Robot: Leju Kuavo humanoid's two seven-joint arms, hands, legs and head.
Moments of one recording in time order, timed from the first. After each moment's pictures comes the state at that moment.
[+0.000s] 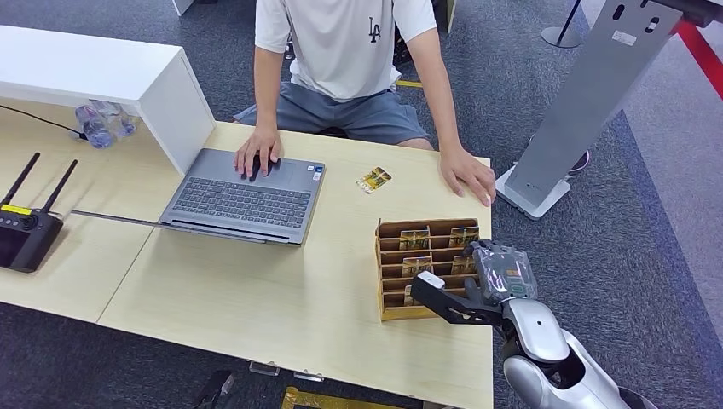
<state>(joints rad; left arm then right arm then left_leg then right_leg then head) -0.09 0.12 -1.06 -0.19 1.27 0.11 -0.10 -0.45 -0.35 0.80 -1.47 0.90 0.08 0.60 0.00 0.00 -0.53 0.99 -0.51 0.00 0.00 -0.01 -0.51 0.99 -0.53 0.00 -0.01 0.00</state>
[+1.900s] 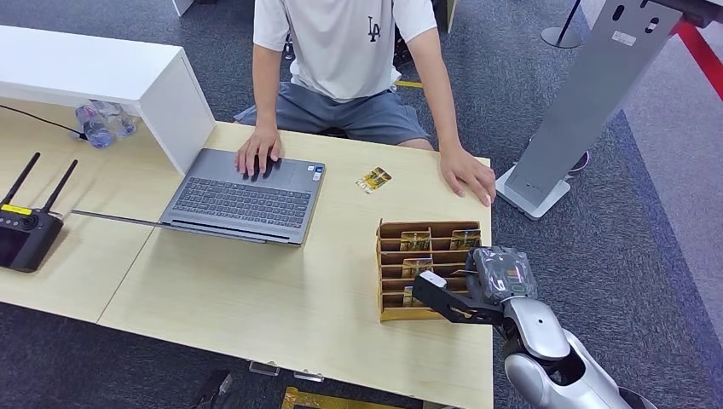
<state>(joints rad) -0.09 0.12 -1.06 -0.19 1.27 0.13 -0.11 -0.46 -0.35 0.80 -1.44 0.86 0.07 0.59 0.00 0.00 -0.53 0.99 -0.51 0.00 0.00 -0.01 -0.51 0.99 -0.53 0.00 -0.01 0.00</state>
